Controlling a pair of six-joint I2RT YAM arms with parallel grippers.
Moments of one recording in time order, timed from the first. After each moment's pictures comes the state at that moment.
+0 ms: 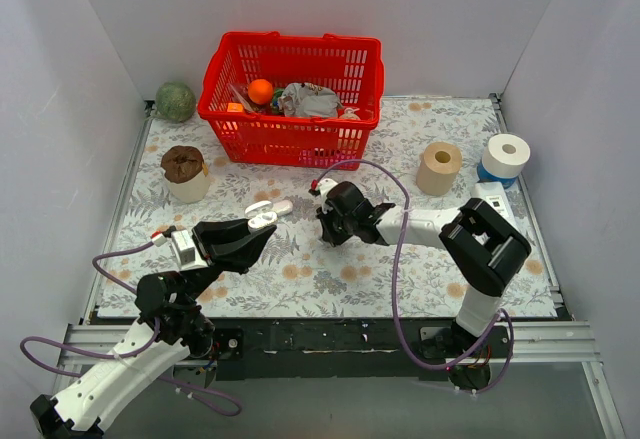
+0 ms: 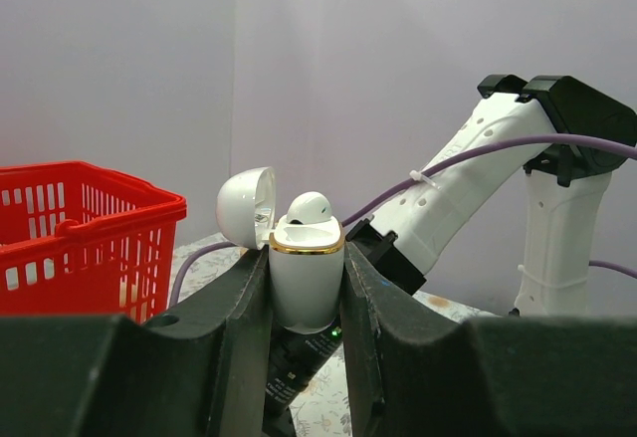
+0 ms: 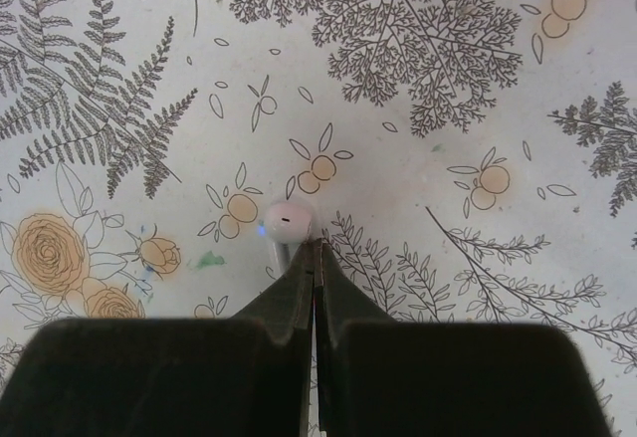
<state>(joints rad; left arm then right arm) -0.72 0.26 0.24 0.65 0.22 -0.26 0.86 1.75 0.93 0.00 -0.09 0.20</state>
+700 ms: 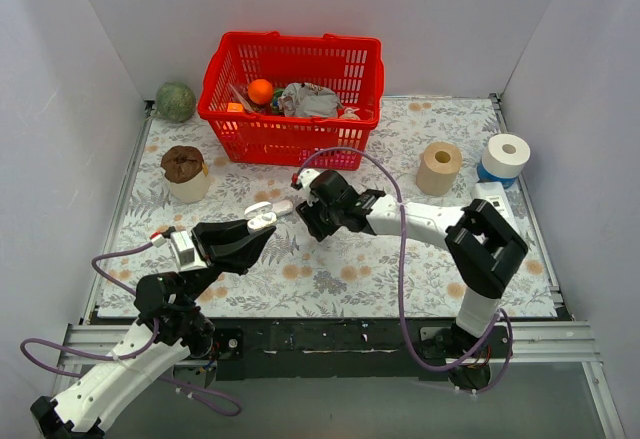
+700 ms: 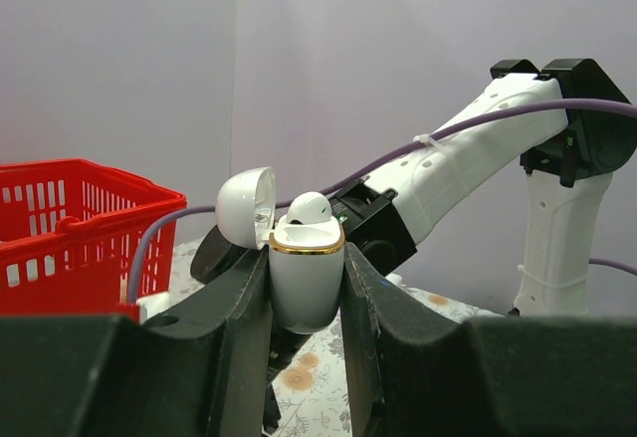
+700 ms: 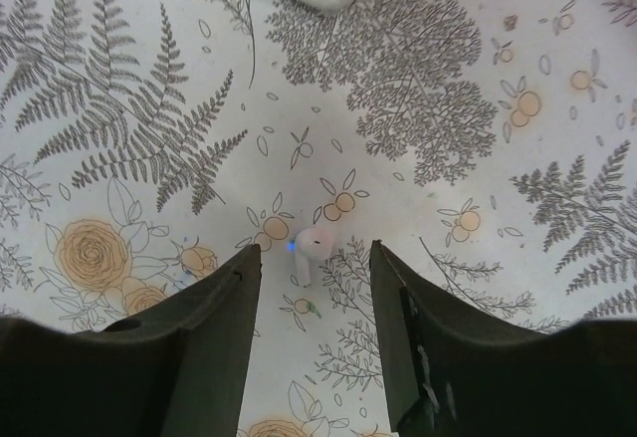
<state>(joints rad) -0.72 0.24 0.24 0.62 0.22 -0.26 0.91 1.74 1.14 -0.23 -0.01 0.09</state>
